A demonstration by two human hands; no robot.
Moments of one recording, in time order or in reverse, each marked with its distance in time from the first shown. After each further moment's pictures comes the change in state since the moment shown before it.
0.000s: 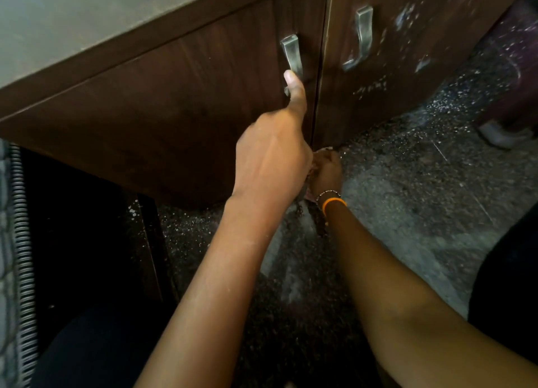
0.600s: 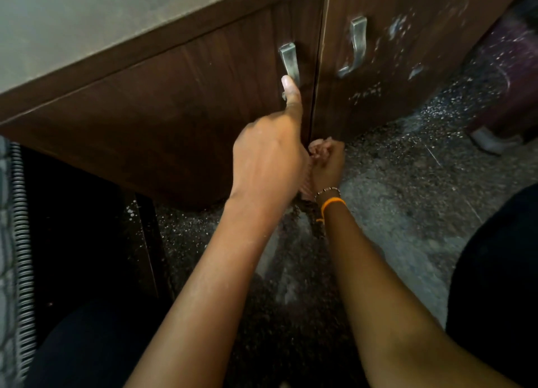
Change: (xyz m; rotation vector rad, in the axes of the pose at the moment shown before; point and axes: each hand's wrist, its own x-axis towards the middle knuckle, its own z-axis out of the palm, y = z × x) left_hand -0.002 0.005 -0.004 0.195 0.030 -0.022; right_hand 0.000 -0.019 -0.012 0.248 0.028 0.140
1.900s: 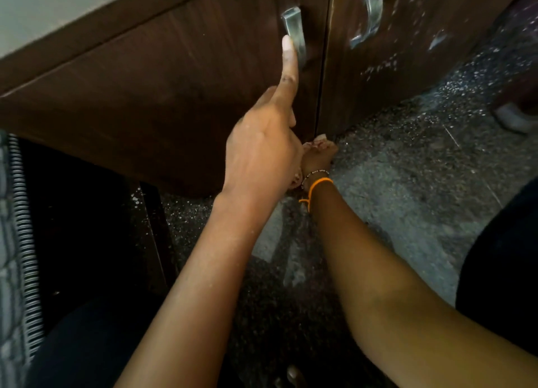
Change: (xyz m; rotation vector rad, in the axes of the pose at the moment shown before) left_hand -0.002 -0.015 0.013 -0.334 0.056 0.040; right_hand 0.007 0.038 0.059 0.239 0.096 0.322
